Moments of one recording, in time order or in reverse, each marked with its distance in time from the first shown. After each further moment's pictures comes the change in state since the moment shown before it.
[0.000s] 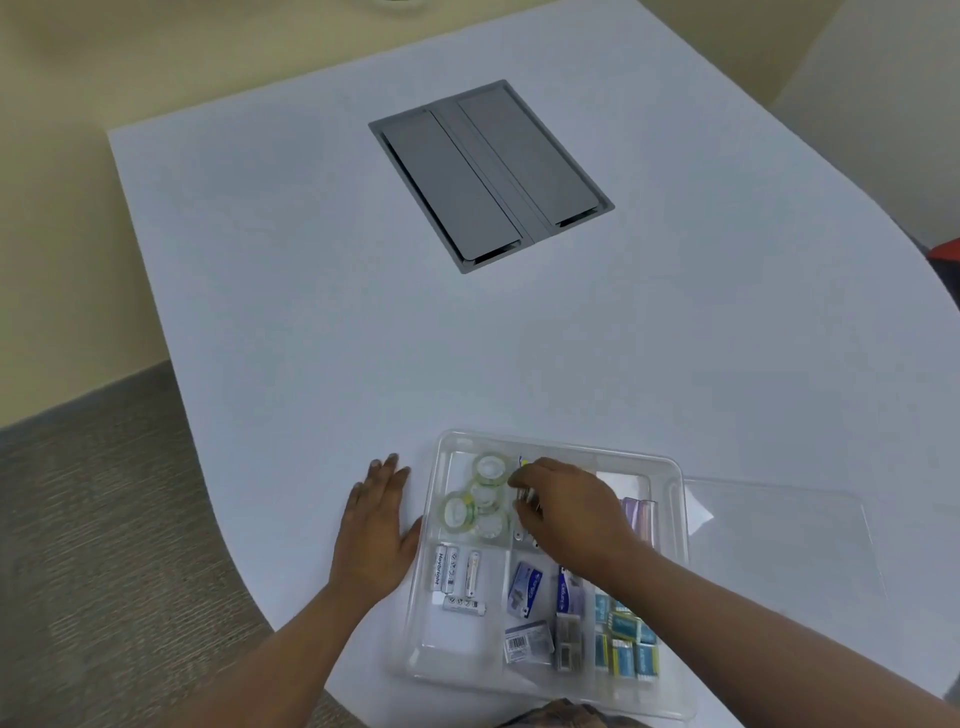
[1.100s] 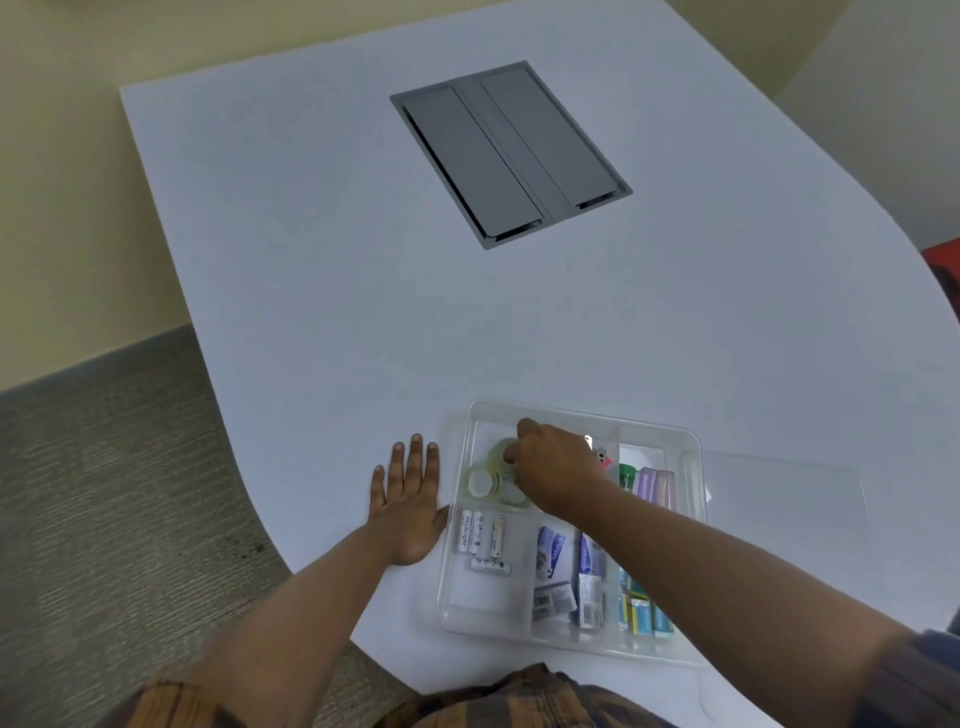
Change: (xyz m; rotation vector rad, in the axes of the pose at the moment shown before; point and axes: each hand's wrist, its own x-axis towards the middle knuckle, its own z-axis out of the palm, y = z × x) left_hand -0.004 -0.001 -0.005 0.186 -0.565 -0.075; right_hand 0.037 -0.028 0.033 -0.406 -0.222 -0.060
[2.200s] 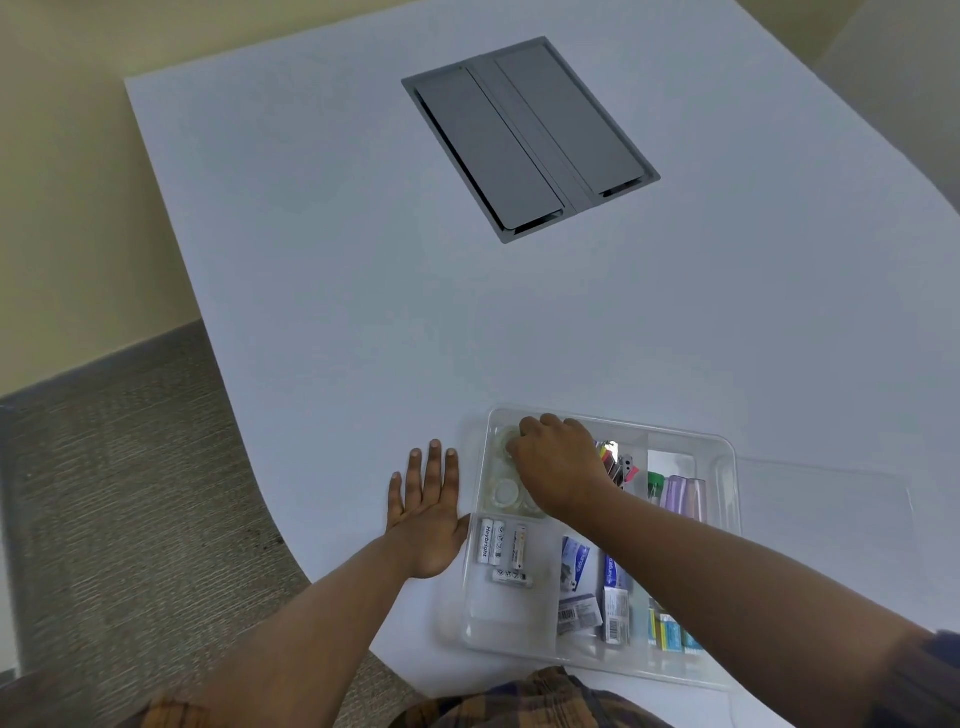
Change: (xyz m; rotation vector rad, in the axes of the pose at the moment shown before) left_hand -0.001 0.003 -0.005 0.016 -0.032 -0.001; right_hand 0.021 -0.015 -0.007 -0.155 0.068 -0.076
